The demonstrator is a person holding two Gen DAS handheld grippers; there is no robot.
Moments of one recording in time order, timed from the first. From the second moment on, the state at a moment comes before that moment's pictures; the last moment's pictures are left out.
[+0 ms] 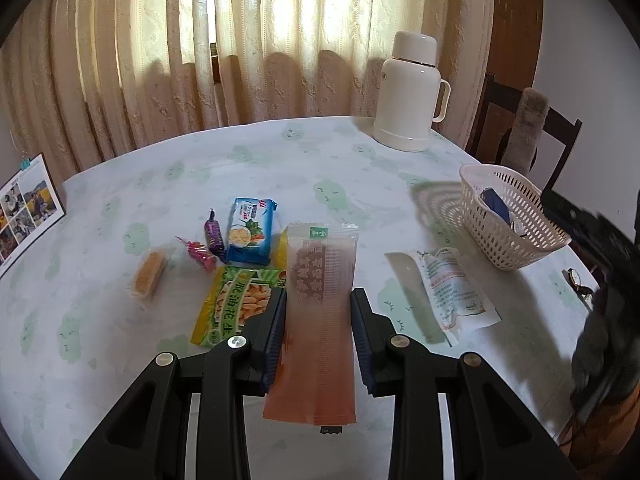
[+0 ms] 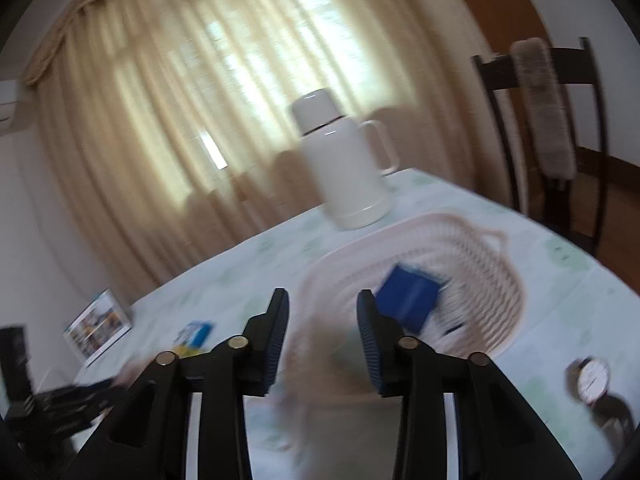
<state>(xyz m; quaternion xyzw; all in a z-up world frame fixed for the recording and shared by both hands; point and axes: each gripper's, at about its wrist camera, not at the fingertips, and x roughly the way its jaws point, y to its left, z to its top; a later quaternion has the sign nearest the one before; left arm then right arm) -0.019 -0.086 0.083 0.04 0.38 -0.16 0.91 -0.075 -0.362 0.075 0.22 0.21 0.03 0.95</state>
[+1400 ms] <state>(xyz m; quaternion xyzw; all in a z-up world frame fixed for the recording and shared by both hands) -0.011 -0.053 0.070 -0.02 0.38 -0.19 0.91 -0.023 -0.249 0.042 0.07 0.36 0.09 0.93</state>
